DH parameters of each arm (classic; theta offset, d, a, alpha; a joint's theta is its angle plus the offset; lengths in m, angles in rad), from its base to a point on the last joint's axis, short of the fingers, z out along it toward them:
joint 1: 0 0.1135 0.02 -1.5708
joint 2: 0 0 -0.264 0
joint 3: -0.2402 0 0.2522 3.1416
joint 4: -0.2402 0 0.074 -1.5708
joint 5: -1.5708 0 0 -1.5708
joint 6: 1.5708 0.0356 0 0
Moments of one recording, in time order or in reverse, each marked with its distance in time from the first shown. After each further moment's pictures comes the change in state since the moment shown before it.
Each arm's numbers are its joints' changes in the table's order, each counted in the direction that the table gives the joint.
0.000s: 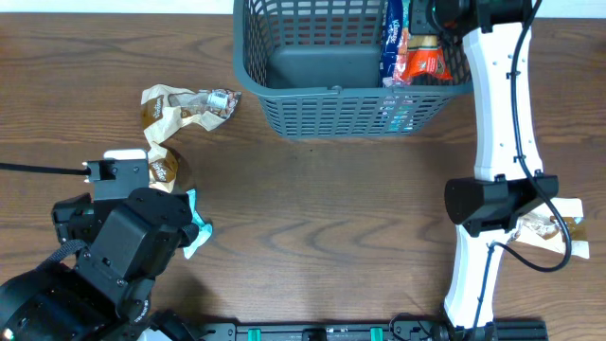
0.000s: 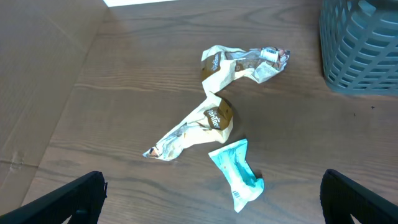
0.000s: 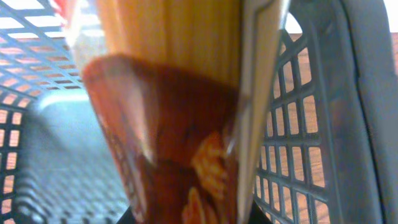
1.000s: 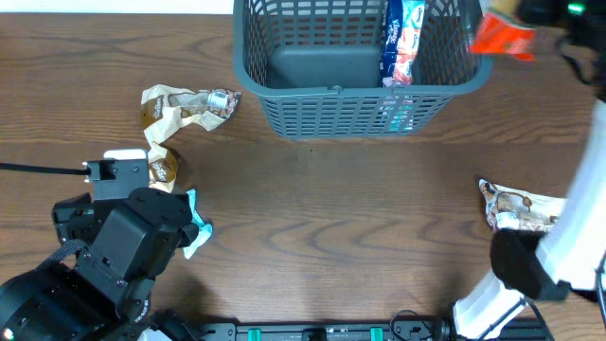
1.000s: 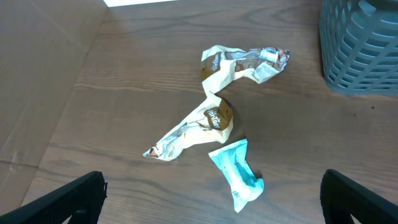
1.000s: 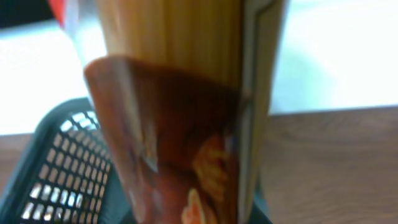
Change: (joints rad) left arm 0.000 0.000 0.000 0.000 0.000 0.000; right arm -0.163 -0.360 -0.051 -0.005 0.223 0.014
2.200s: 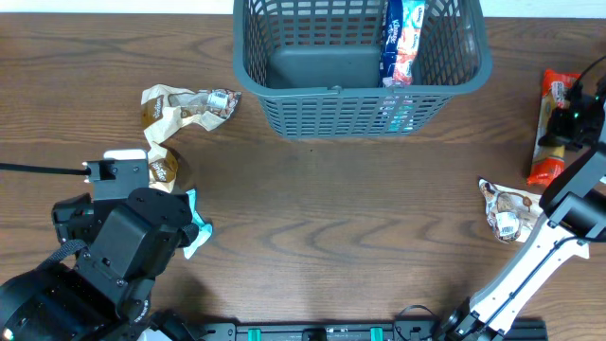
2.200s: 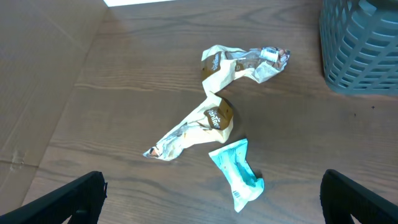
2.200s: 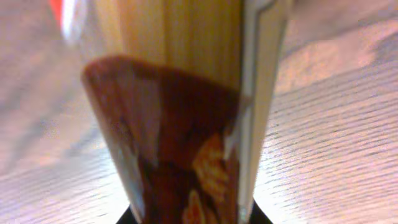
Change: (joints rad) left arm 0.000 0.000 0.000 -0.001 0.000 0.000; right arm -0.585 0.575 0.474 0.068 -0.095 -0.400
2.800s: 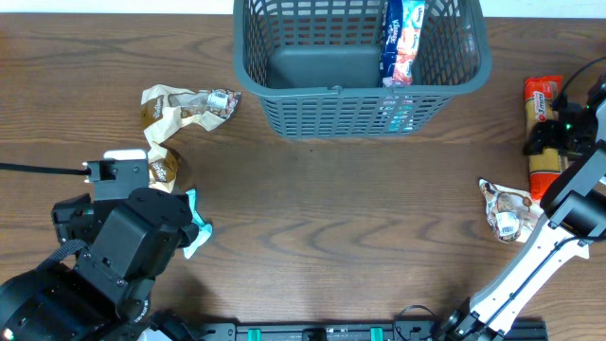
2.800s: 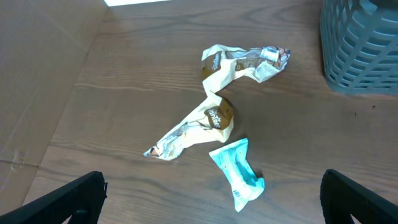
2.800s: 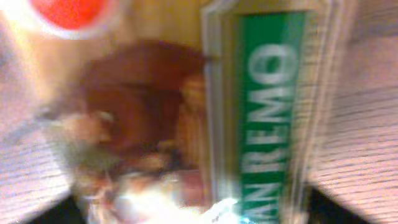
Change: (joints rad) left arm 0.000 0.000 0.000 -0.002 0.000 0.000; right arm -0.006 -0.002 0.147 0.098 -0.051 -0.171
